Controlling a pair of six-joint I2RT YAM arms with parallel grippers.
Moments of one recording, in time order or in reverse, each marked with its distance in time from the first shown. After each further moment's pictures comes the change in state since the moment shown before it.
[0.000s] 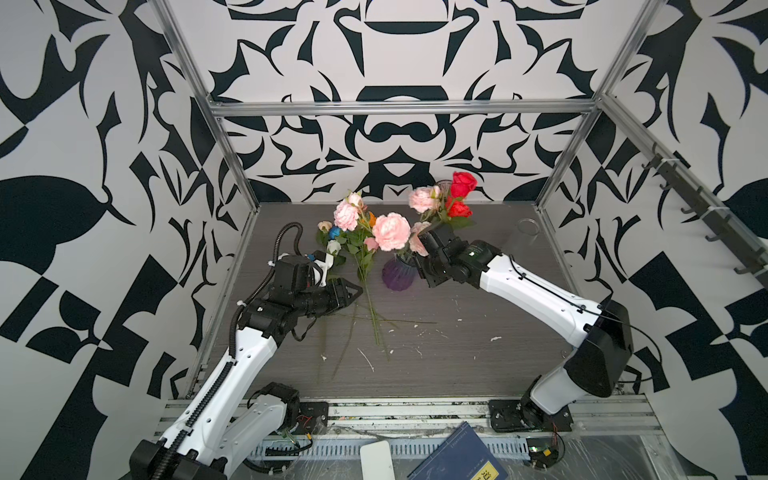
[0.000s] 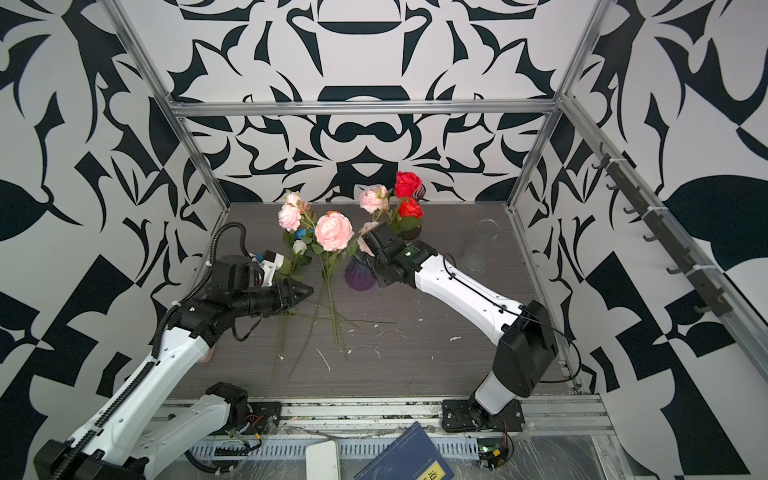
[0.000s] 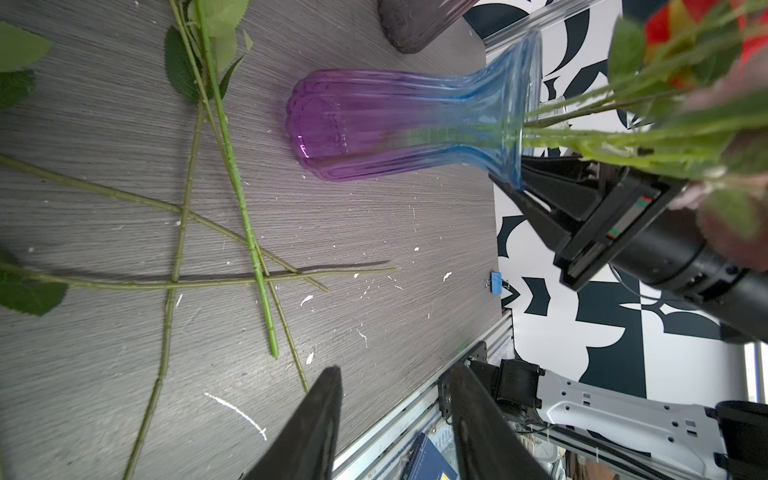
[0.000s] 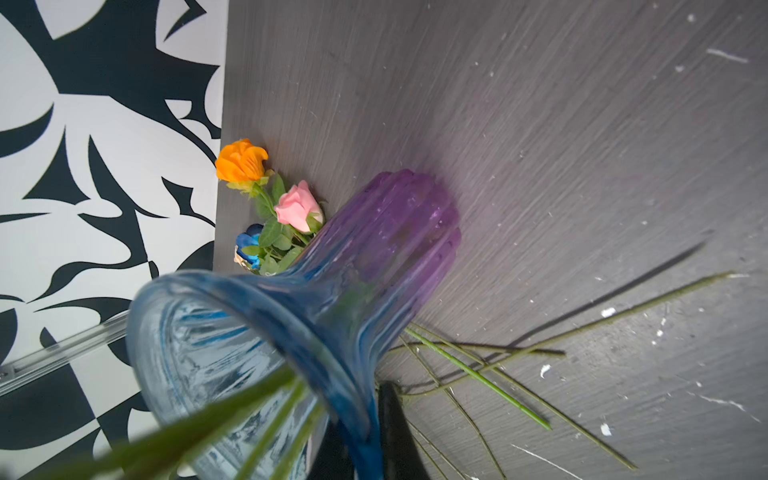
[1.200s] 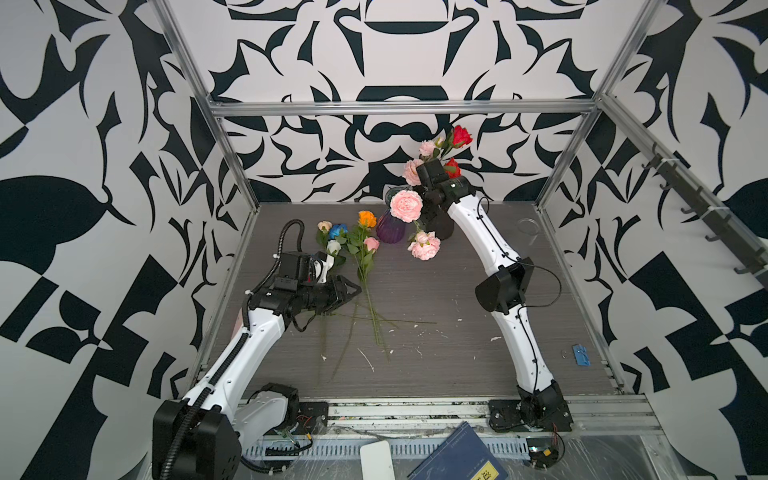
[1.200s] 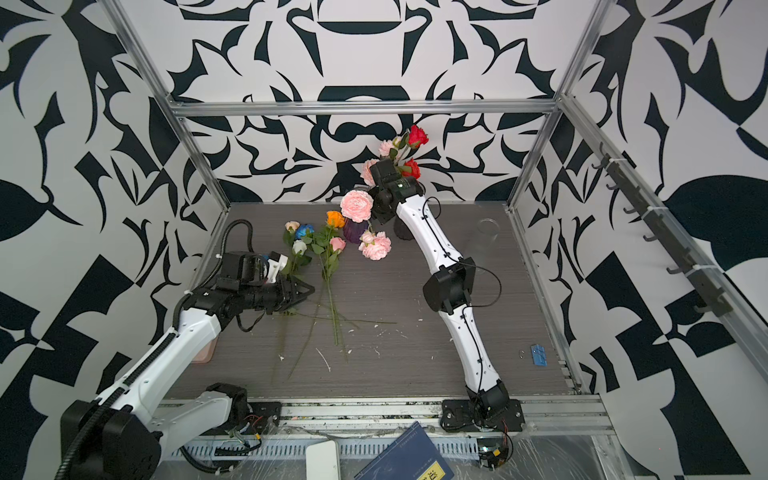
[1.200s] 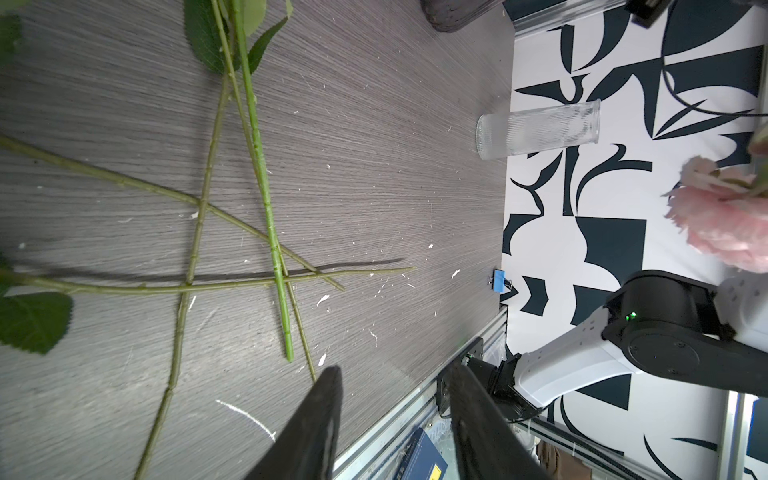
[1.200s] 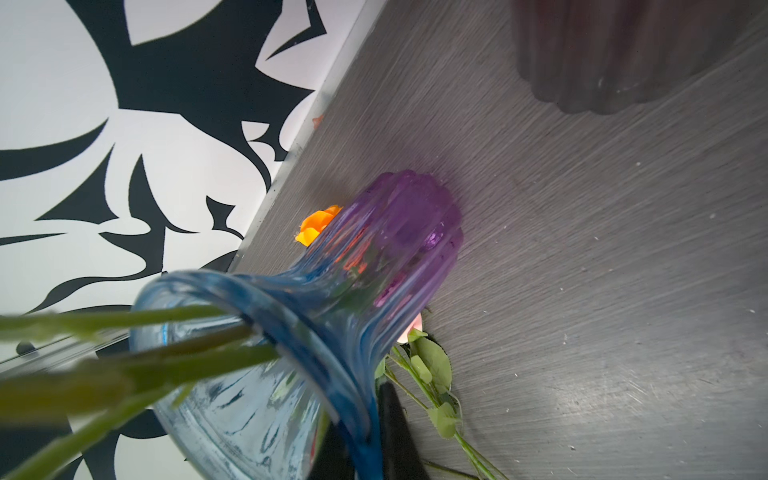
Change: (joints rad) left arm 0.090 0.158 -0.022 0.047 0.113 0.036; right arm -0.241 0.858 1.303 -0.414 -0.232 -0.441
